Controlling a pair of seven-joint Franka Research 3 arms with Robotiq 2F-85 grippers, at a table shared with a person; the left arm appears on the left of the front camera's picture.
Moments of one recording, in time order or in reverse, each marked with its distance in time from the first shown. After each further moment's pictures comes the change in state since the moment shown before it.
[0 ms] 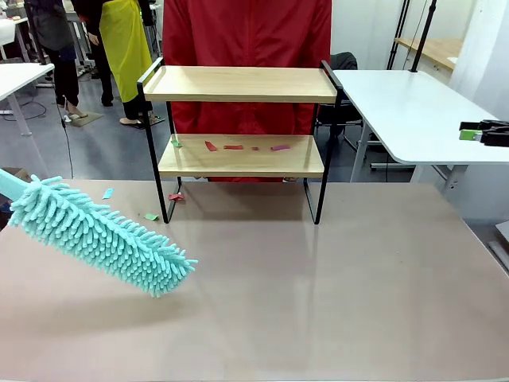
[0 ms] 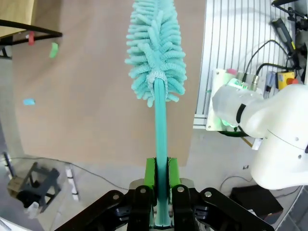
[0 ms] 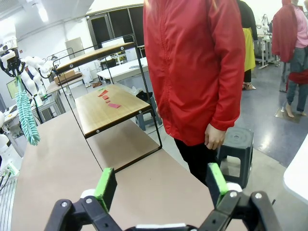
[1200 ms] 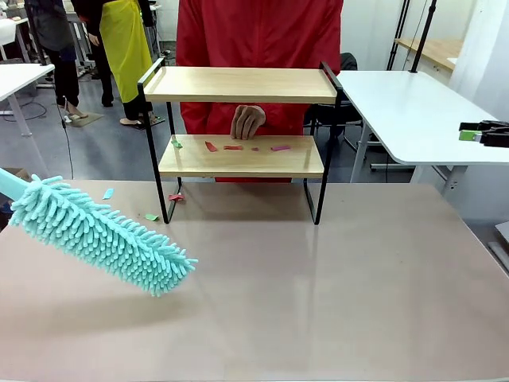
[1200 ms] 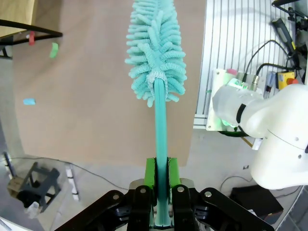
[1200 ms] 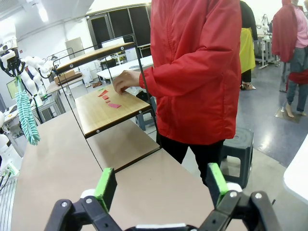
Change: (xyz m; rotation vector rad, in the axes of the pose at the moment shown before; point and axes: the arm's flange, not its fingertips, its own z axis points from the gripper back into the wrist) left arm 0.000 0.000 0.001 0.002 0.000 0.000; right arm 0.000 0.000 0.000 0.000 0.000 0.000
